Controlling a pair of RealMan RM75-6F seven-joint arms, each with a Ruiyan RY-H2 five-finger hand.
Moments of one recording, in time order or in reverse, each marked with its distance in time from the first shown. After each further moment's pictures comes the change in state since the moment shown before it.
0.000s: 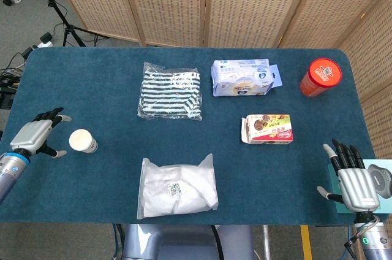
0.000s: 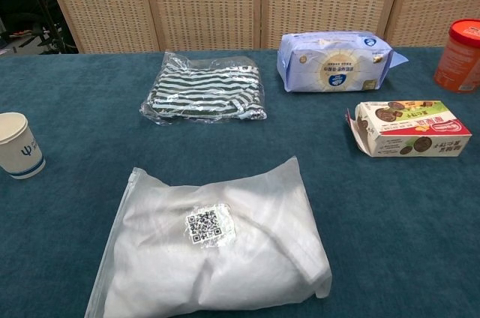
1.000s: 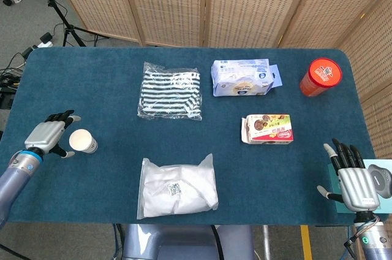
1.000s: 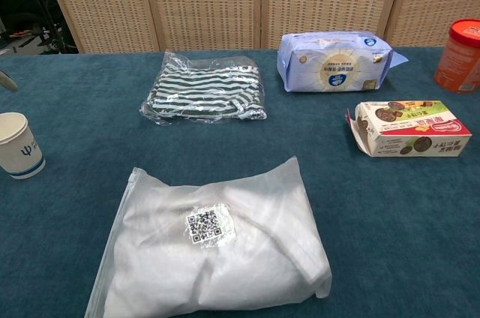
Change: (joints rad) left arm -0.083 -0.084 0.056 0.038 -0.088 -0.003 0.136; right arm 0.002 -0.006 0.002 0.003 0.005 0.000 -0.002
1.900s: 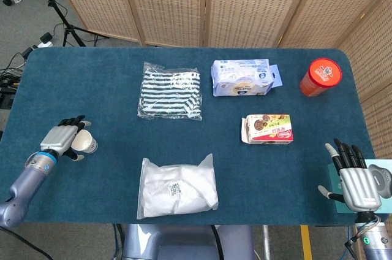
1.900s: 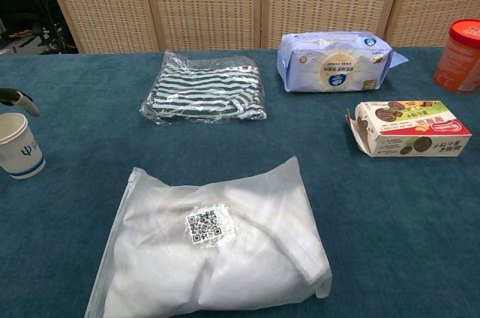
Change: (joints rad) left arm -0.061 -0.117 0.052 0.053 -0.110 0.014 0.113; right arm -0.004 0.005 0.002 -0.004 0.004 0.006 0.008
